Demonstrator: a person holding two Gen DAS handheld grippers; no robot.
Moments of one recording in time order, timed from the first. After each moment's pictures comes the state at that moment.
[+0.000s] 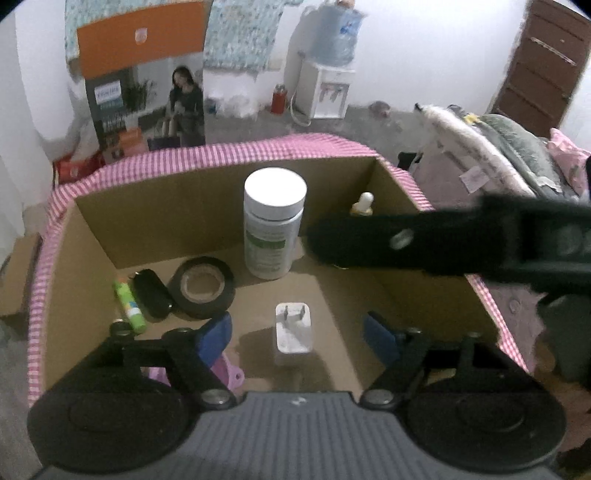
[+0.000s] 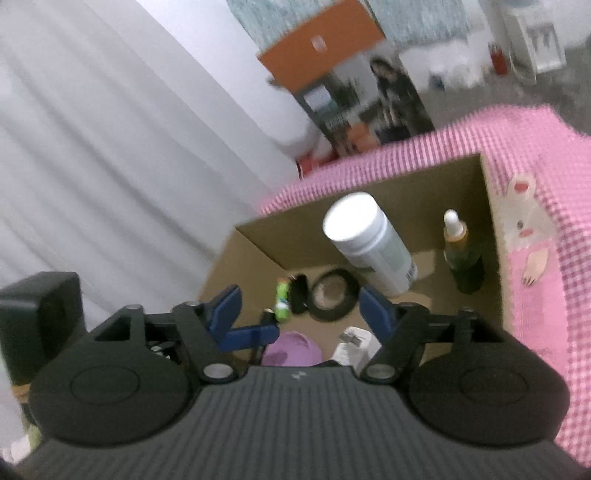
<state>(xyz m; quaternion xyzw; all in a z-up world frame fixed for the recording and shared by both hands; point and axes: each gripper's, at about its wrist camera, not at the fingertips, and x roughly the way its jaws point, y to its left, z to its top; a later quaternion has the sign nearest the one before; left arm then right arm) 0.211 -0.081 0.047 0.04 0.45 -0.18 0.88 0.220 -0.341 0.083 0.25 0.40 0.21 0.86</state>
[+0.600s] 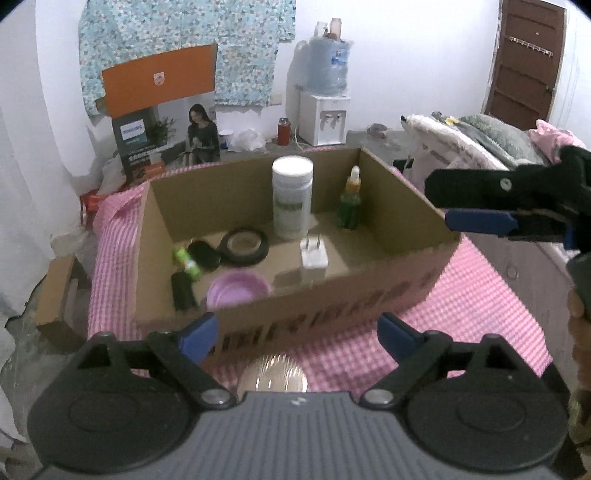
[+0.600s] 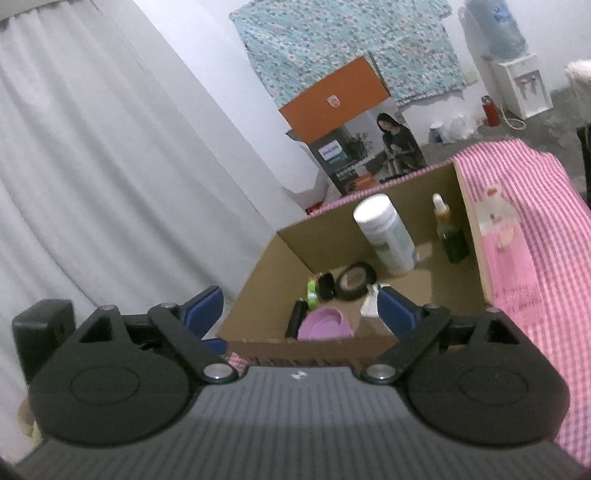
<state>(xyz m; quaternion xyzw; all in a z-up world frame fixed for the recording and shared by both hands) 0.092 -0.026 0.056 0.08 0.39 -0.17 0.90 0.082 -0.340 0.110 0.26 0.31 0.18 0.90</state>
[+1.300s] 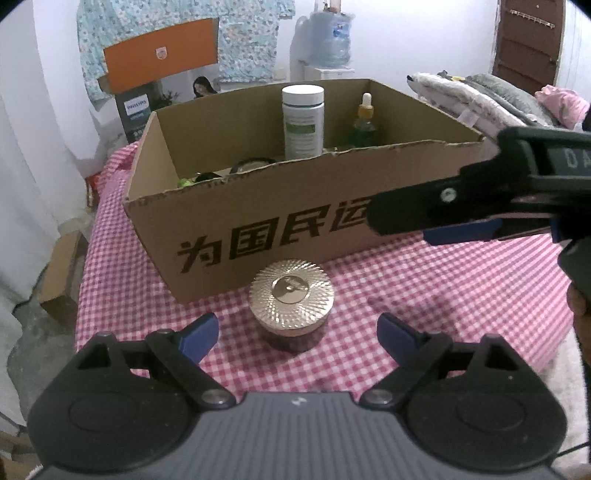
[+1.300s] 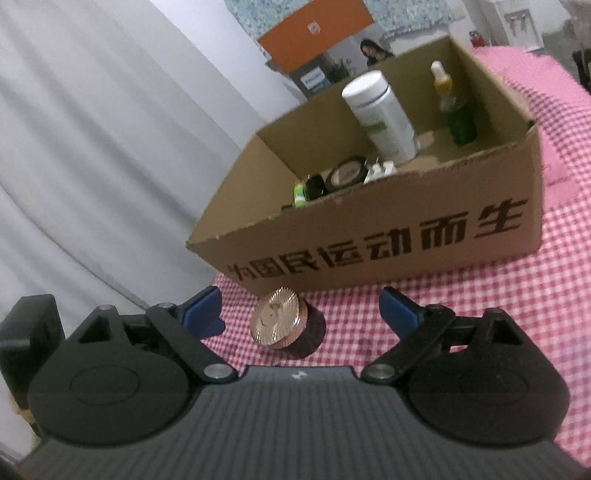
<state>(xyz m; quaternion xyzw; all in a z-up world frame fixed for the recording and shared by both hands) 0.067 -0.009 -0.015 0.11 0.40 -0.16 0.90 0.083 -0.282 0.024 0.26 0.41 0.18 0.86</state>
